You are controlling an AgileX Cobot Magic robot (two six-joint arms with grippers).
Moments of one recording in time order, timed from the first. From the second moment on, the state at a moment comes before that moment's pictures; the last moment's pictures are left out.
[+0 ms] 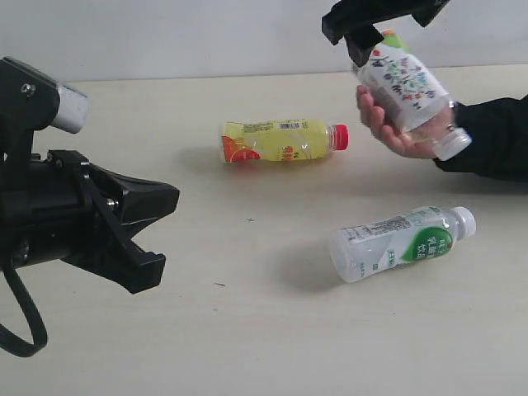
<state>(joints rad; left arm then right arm) -0.83 1.11 -0.51 -0.29 0.03 0.17 0.50 1.81 -1.73 -0.32 1.22 0.06</state>
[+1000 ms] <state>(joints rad) -0.83 1.11 -0.51 -0.29 0.03 0.17 0.50 1.48 -1.47 0.05 1.22 -0.60</state>
